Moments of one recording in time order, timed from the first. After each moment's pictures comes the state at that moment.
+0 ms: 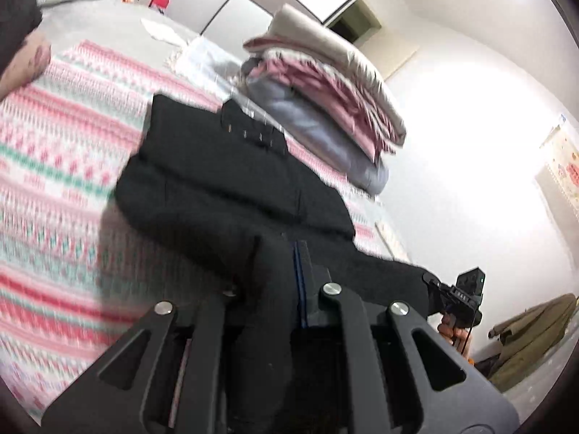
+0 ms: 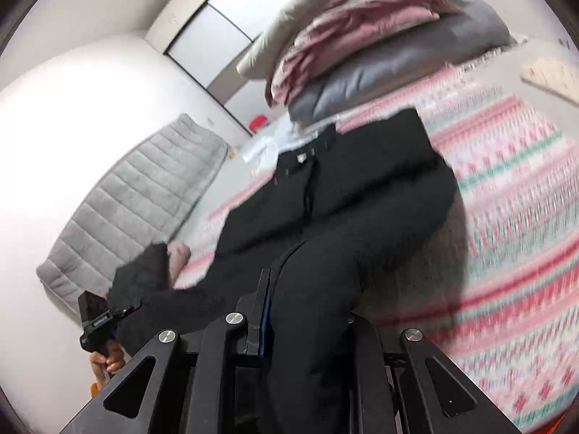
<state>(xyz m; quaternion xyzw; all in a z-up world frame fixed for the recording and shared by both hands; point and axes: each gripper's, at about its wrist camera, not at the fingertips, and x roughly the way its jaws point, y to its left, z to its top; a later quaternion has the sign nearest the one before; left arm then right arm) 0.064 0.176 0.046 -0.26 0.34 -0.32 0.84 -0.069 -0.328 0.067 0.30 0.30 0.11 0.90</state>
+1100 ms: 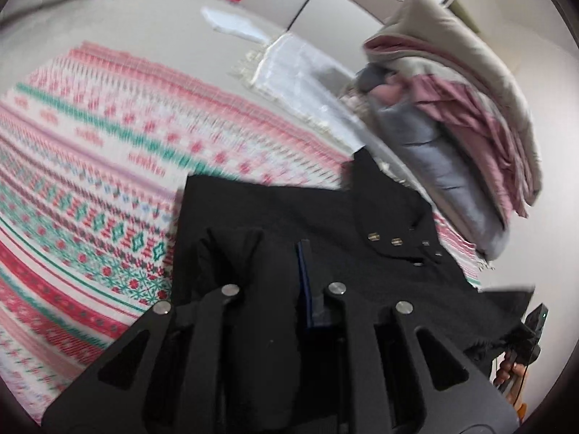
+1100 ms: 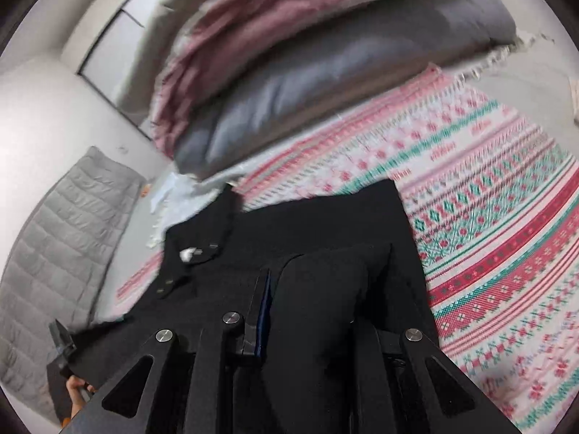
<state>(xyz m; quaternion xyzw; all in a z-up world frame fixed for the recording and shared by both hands) 0.409 0.122 -0.055 -0.24 0.40 -0.15 0.87 0.265 -0.444 0.006 0.31 0.35 -0.03 0.88</state>
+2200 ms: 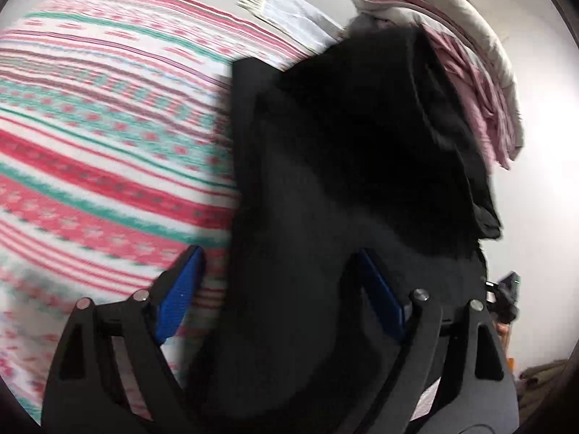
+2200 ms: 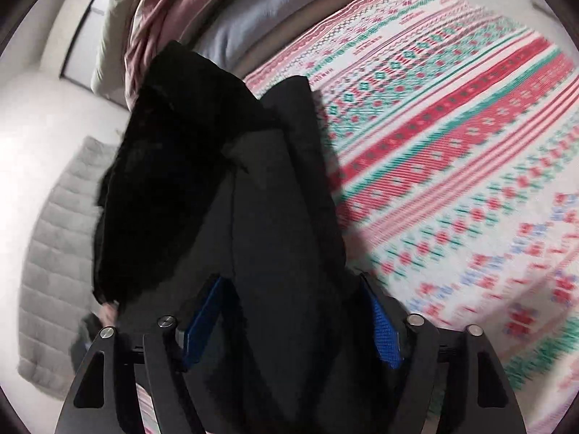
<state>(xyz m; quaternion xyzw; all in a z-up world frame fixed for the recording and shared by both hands) 0.352 0.148 -0.110 -0.23 0.47 -0.23 0.82 0.198 -0.478 -0.061 0.39 0.42 0.02 0.82</state>
